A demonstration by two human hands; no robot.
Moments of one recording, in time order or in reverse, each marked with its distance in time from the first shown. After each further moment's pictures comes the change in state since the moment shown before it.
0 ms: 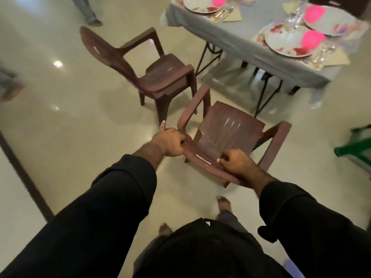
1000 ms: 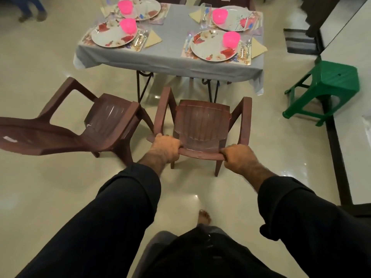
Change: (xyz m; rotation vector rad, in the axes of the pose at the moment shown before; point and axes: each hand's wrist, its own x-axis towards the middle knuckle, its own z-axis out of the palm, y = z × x) left_hand 0.193 -0.003 -0.100 0.343 0.045 0.330; right_hand 0.047 -0.008 -0.087 -0.206 0.237 0.310
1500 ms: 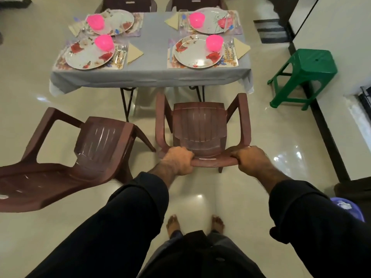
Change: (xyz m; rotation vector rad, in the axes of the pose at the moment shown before) left_hand 0.049 -0.032 -0.025 0.018 -0.040 0.269; right_hand 0.035 -0.001 -0.005 0.032 0.037 0.211
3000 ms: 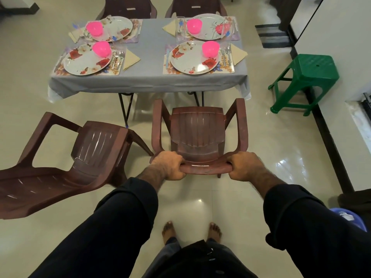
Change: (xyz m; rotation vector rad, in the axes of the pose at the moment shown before) left_hand 0.016 -0.004 -0.011 -0.027 0.010 0.018; right_hand 0.024 0.031 -0.002 0.129 -0.157 -0.044
